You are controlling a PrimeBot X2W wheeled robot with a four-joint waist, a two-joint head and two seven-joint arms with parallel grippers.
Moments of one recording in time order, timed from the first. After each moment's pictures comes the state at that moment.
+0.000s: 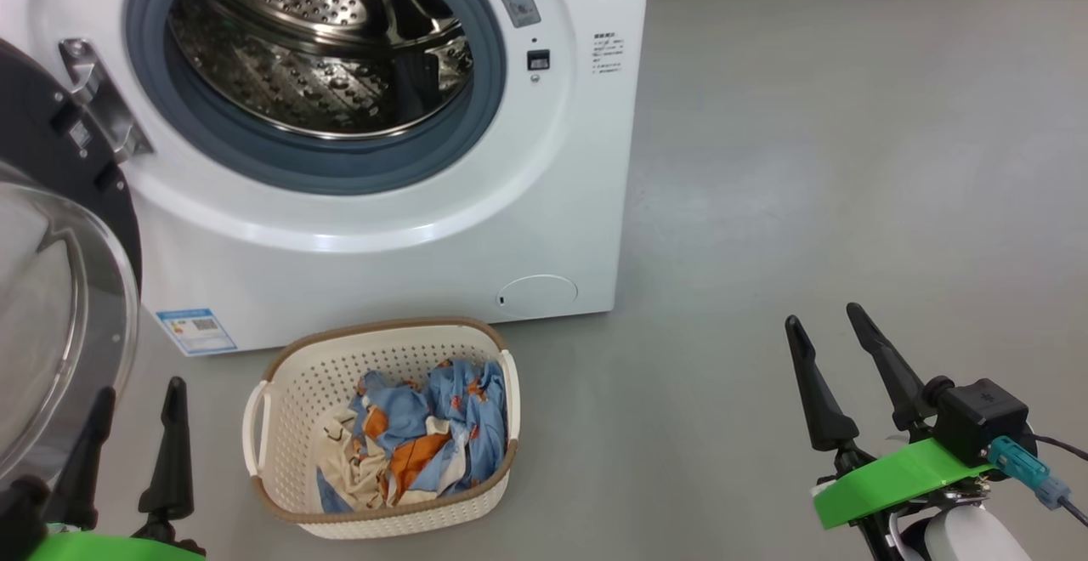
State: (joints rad) left arm -0.07 0.35 -0.08 0.25 -0.63 -0.12 -0.25; right arm -0.11 -0.13 0.15 0.21 0.31 0.12 -0.25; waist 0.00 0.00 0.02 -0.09
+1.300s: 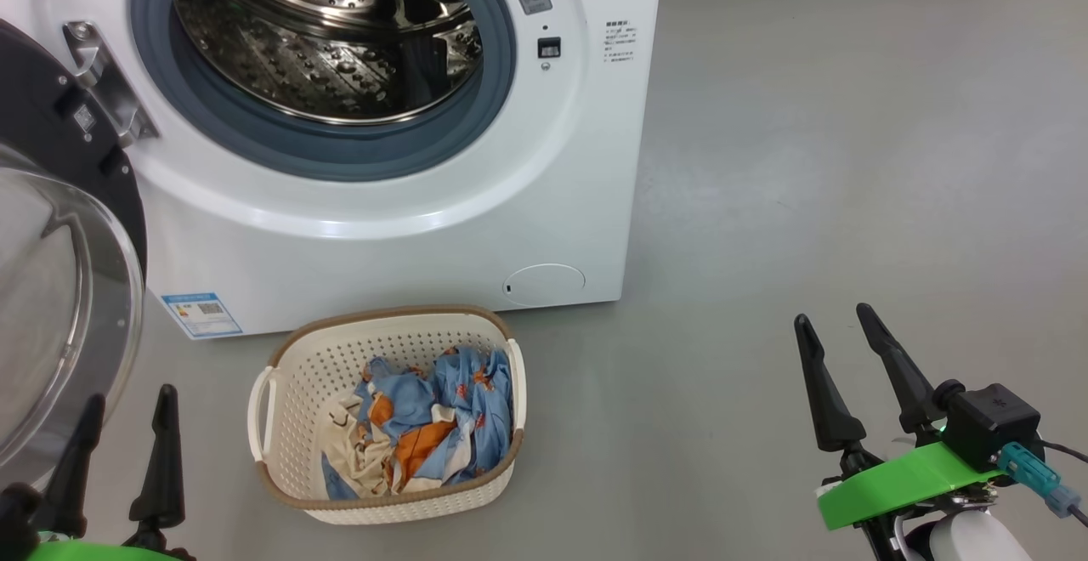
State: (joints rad) left arm -0.05 0.36 -0.06 0.24 -0.61 -0.12 -0.25; right arm -0.09 -0.12 0.12 0.18 0.30 0.12 -0.25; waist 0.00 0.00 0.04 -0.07
